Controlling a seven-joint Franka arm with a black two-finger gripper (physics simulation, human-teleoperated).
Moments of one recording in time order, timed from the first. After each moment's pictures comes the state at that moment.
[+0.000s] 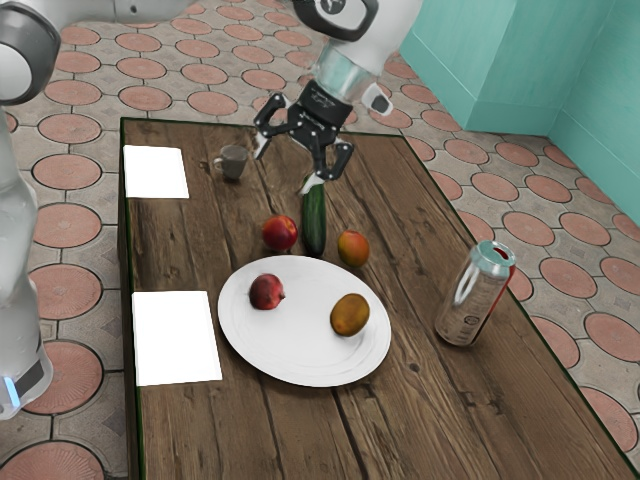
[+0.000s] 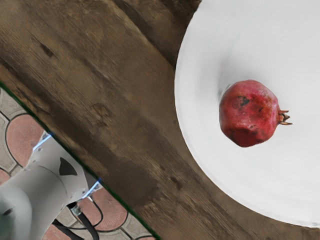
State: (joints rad) arm -0.08 -0.10 0.04 -1.60 -0.13 1.04 -0.84
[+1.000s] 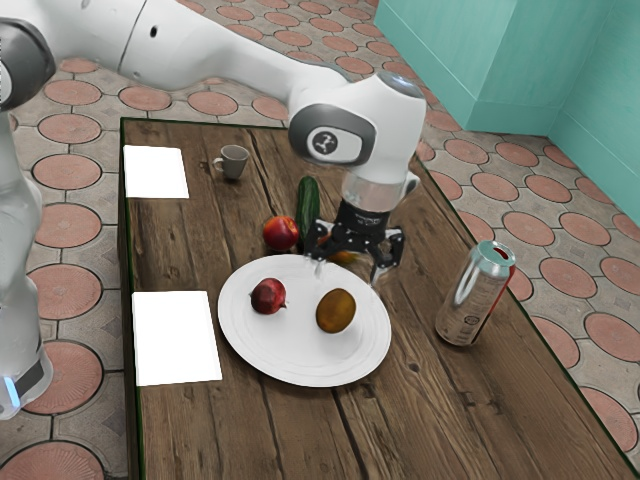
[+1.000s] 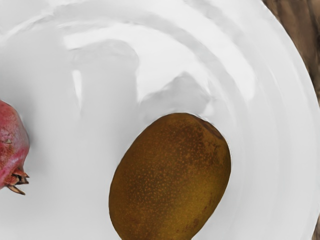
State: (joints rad) arm -0.20 -0.07 -0.09 -1.93 -0.07 1.87 -1.63
